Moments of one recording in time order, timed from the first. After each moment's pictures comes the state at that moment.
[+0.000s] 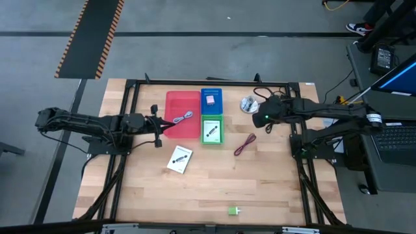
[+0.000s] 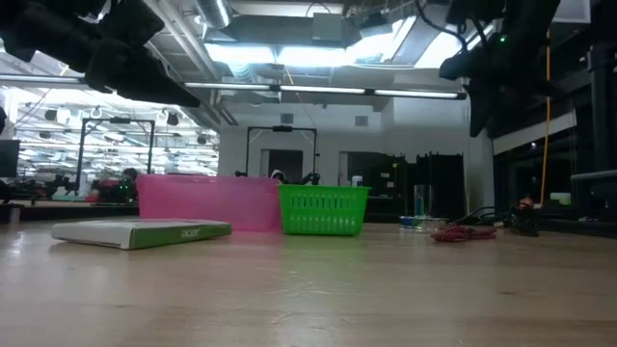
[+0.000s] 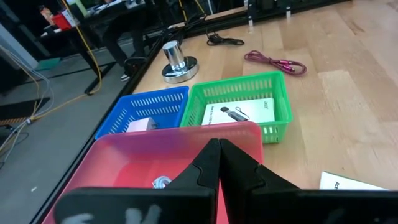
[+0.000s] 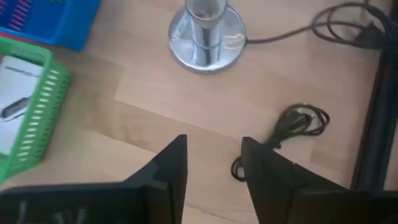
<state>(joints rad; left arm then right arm) 0.00 0.66 0.31 0.00 -0.30 0.20 -0.16 1.14 0.94 -1.09 0.40 1.07</state>
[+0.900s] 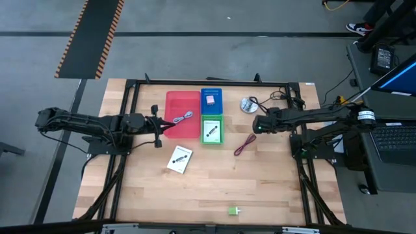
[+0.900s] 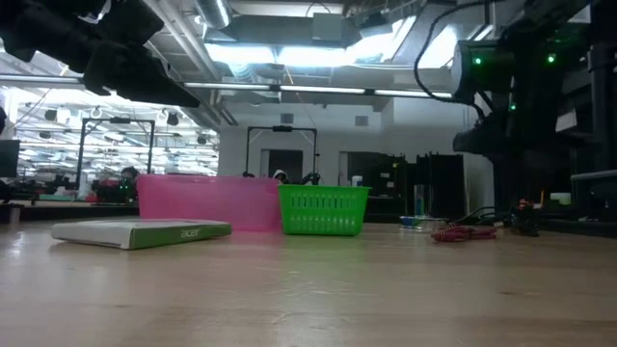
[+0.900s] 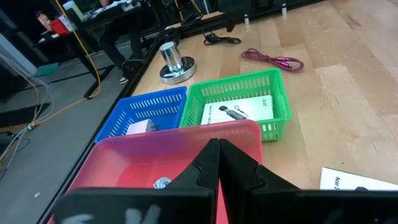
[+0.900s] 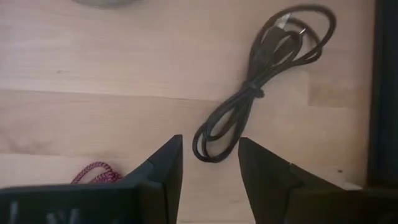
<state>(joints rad) 0.00 0.66 0.31 0.00 -0.30 0.23 -0.16 1.26 0.66 -0.92 0.34 1.36</state>
